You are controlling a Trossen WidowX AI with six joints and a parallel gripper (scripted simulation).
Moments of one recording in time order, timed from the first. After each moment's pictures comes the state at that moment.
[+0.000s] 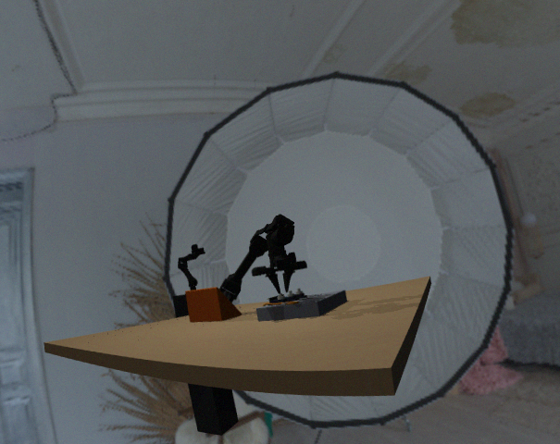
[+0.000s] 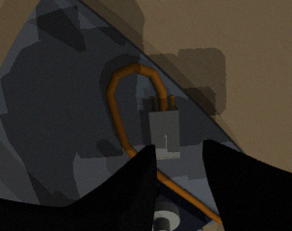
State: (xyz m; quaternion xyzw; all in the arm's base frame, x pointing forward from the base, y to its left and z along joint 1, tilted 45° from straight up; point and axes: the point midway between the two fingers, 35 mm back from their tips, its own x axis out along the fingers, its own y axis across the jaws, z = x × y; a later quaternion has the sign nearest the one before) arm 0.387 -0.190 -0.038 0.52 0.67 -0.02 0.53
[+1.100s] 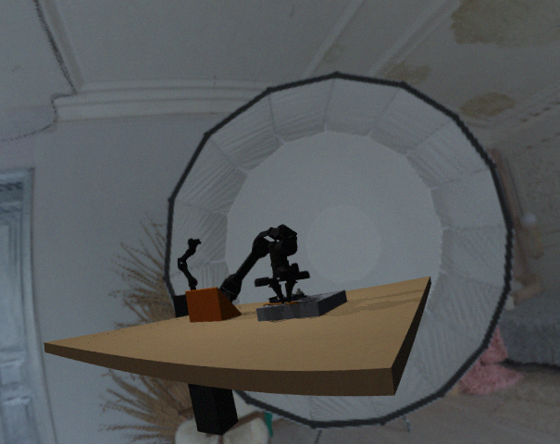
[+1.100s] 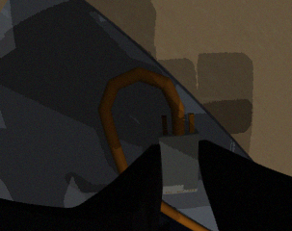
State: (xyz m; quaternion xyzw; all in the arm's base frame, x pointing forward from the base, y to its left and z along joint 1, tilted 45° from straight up) arm 0.393 -0.163 -0.065 0.52 0.67 -0.02 0.53
